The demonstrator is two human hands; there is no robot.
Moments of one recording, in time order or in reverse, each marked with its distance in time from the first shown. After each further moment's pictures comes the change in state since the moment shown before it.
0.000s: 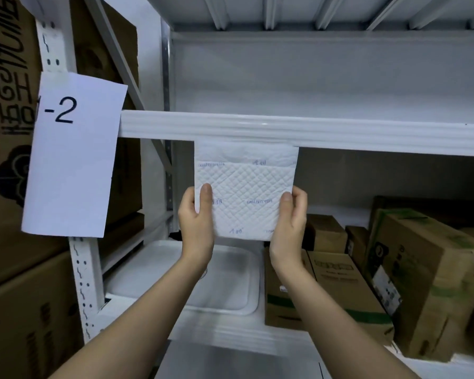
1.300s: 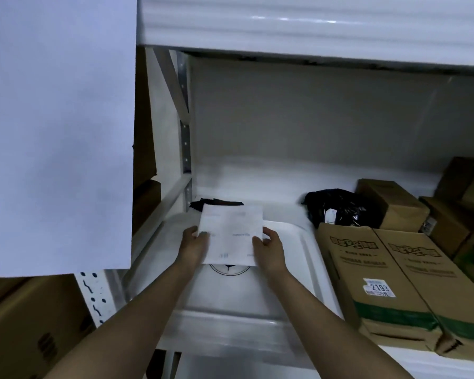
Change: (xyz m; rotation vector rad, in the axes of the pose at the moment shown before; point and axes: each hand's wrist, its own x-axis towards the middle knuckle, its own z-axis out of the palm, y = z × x) left_hand 0.113 -0.267 -0.152 0.427 -0.157 -0.876; right_hand -0.037 0.284 0.114 -0.463 -0.151 0.807
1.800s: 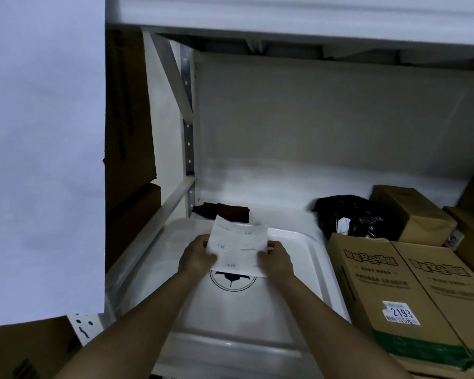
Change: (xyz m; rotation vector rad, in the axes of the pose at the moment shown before) left_hand 0.040 -0.025 0.004 0.438 -0.083 0.201; right_hand 0.049 0.014 0.001 -0.470 -0.082 0.089
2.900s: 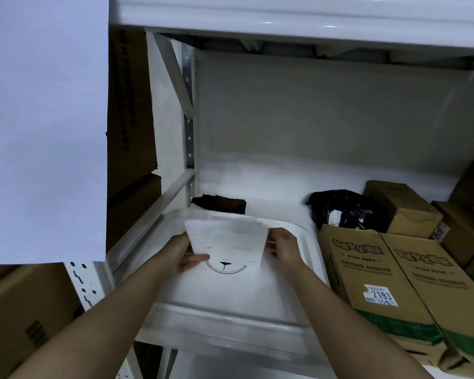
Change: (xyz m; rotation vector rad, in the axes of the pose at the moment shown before) left_hand -0.044 0.019 -0.030 -0.594 -0.110 -0.417; right_hand -0.023 0.004 -0.041 0.646 -0.042 -0.037
